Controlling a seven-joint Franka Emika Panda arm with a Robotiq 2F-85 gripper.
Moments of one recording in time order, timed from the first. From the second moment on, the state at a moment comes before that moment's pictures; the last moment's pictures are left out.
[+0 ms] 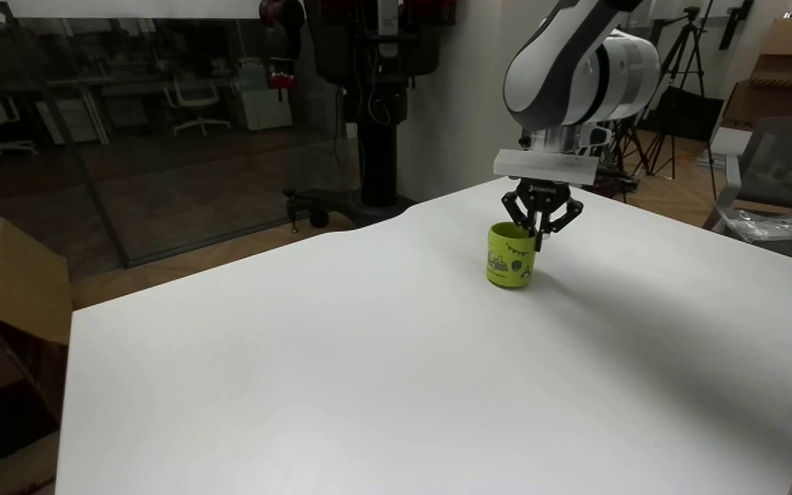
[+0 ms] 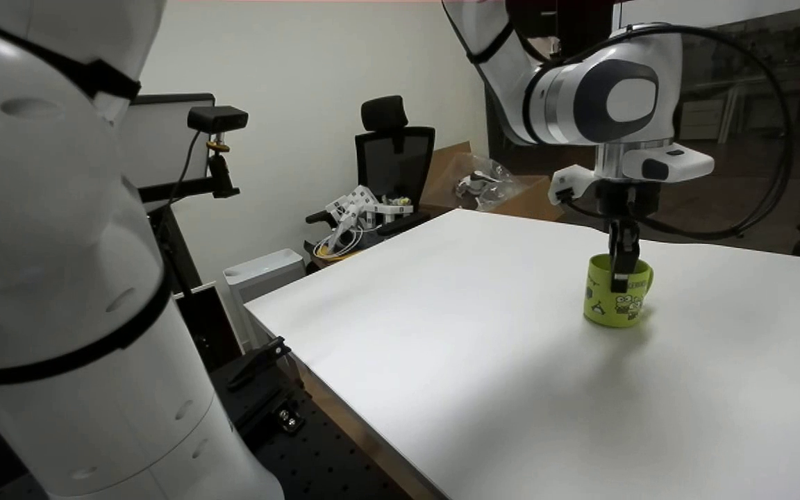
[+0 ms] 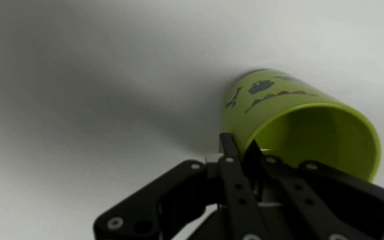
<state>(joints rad) 0.04 0.60 -0.26 -1.93 0.23 2.47 0.81</state>
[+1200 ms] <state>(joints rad) 0.05 0.67 -0.24 -1.86 0.25 2.65 1.22</state>
